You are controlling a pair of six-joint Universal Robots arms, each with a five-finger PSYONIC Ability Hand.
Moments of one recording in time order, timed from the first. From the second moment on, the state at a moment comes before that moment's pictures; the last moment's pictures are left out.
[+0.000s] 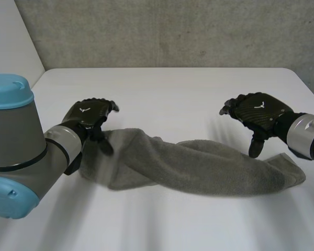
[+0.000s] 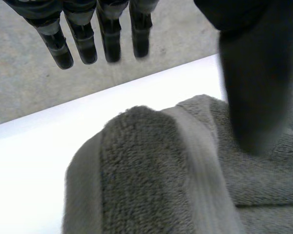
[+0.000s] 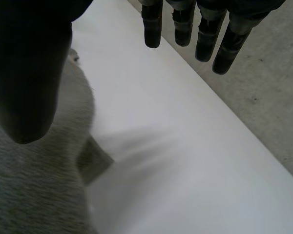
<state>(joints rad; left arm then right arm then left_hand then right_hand) 4.26 -1.89 -1.53 3.11 -1.54 3.15 1.72 -1.31 1.51 0.25 1.08 2.51 0.31 0.27 0.22 0.22 0.10 0.24 0.25 0.18 0.23 0.06</state>
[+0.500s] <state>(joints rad) 4.21 -2.14 -1.45 3.14 -1.52 3.35 1.74 -1.18 1.61 0.20 1.01 2.48 1.12 1.14 0.22 0.22 0.94 1.05 1.07 0.18 0.23 0.89</state>
